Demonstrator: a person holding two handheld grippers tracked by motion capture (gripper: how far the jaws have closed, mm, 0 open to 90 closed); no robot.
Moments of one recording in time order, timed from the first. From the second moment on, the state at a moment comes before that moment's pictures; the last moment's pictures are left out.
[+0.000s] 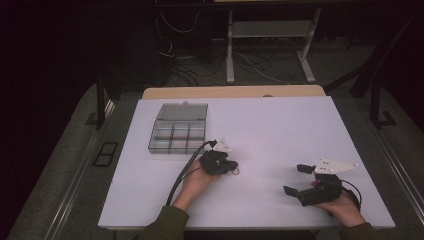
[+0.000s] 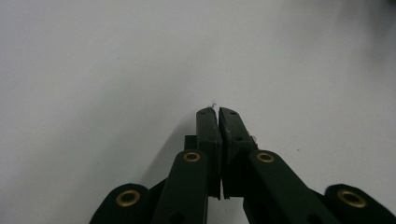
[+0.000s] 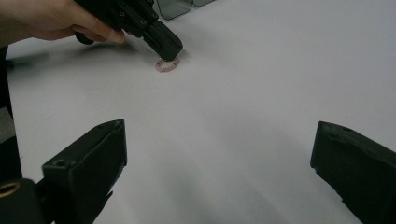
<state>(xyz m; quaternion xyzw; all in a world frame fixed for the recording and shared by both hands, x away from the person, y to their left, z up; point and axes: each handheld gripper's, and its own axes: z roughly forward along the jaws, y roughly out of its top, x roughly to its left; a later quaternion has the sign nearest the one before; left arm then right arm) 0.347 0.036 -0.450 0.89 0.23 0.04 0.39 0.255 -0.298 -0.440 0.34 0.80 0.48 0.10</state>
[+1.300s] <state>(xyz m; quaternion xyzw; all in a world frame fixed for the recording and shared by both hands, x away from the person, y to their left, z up) 0.341 0.066 -0.418 0.86 0.22 0.04 0.45 0.254 -0.290 -0.447 0.35 0.80 0.47 0.10</state>
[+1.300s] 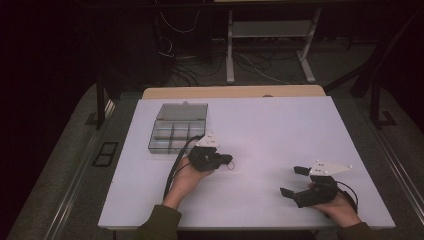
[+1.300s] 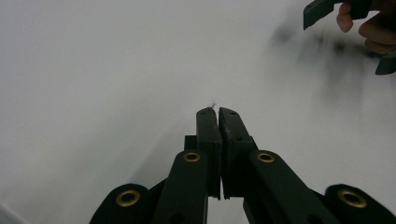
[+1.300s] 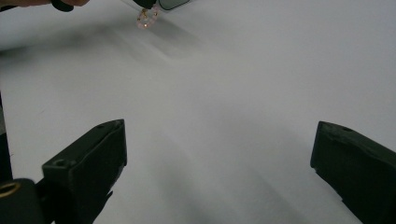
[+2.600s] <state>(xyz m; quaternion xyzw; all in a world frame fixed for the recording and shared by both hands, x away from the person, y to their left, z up) 0.345 0.120 -0.390 0.83 0.26 0.07 0.48 0.254 -0.290 -0.447 0.35 0.80 0.47 0.10</state>
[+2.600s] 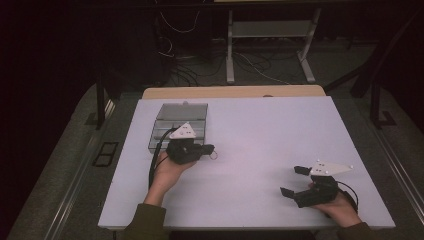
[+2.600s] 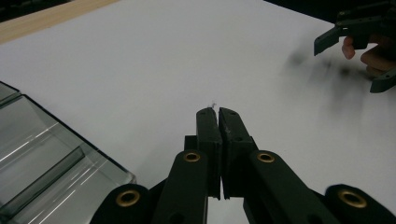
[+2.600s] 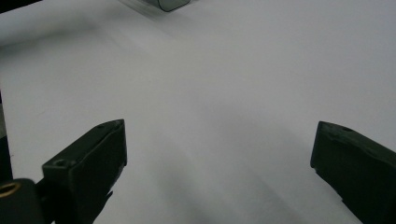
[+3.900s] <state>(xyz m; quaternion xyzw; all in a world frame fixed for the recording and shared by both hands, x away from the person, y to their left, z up) 0.356 0.187 -0.379 0.80 0.33 0.13 0.49 0.254 -0.291 -0.447 0.35 0.80 0.48 0.10</state>
